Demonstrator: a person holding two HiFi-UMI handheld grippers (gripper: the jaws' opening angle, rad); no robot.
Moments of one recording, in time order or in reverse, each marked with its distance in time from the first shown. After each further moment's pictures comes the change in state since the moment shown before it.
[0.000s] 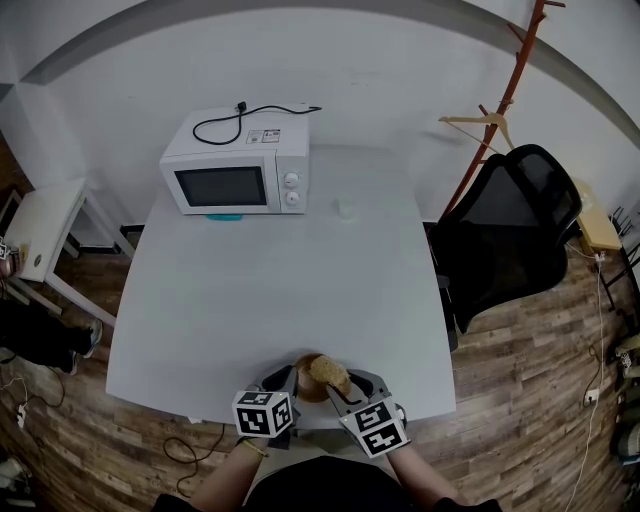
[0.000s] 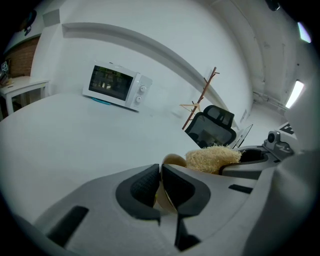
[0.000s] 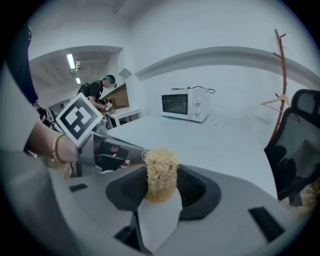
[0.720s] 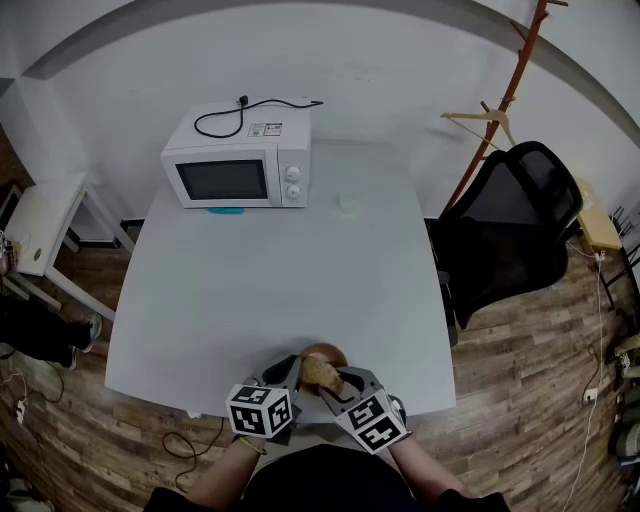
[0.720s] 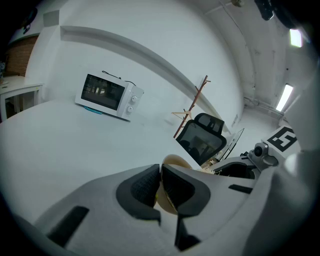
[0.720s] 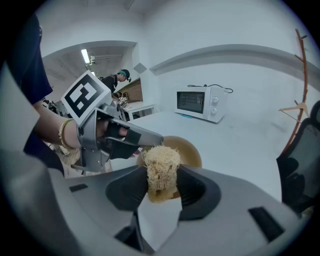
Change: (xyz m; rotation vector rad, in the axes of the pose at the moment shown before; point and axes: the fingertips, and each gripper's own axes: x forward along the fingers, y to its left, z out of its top) left arm -0.017 -0.029 0.032 0.032 -0.076 -0.078; right arm 0.002 0.026 0.003 -0.125 0.055 0.127
